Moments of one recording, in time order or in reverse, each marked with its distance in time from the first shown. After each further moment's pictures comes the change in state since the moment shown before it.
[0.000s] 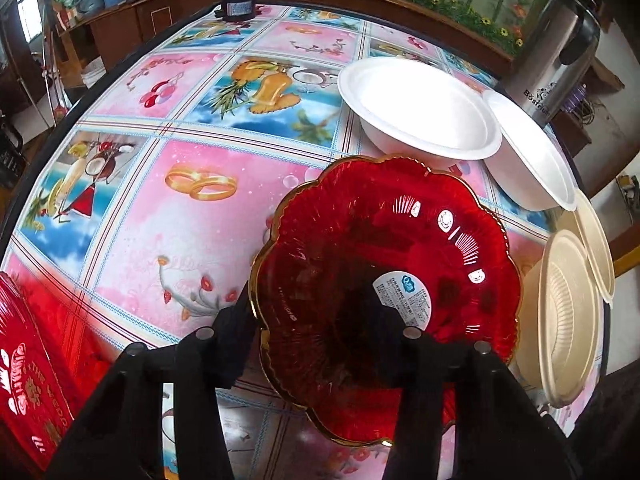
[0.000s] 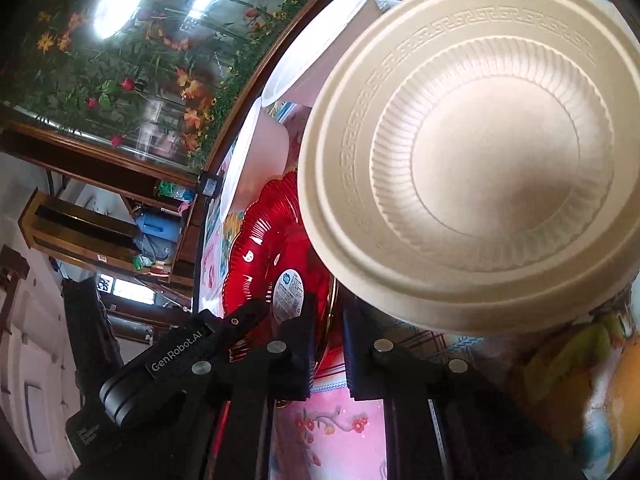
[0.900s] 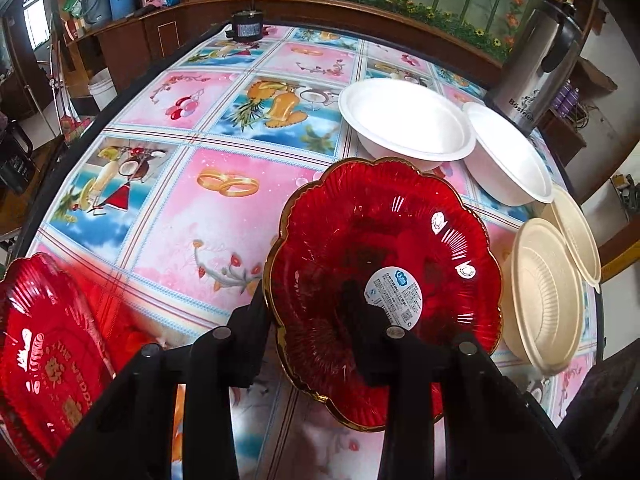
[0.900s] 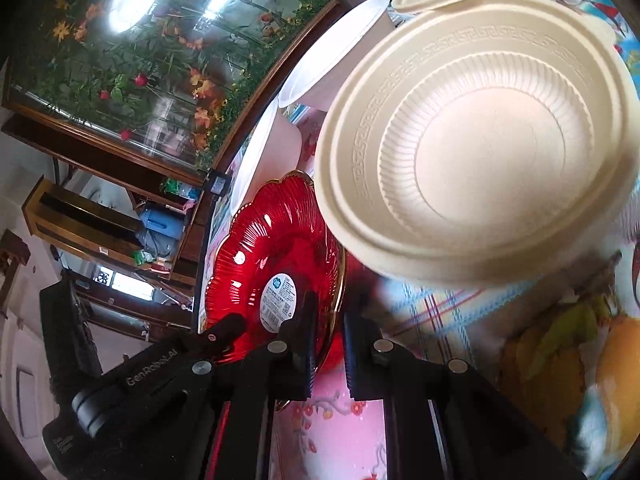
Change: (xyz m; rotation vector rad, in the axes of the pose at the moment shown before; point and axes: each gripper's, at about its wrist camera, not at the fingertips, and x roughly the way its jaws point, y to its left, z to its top) left arm -0.040 0.006 -0.016 0.005 -0.054 0.001; right arm -0.010 0.000 -0.009 -0.043 -0.025 0.018
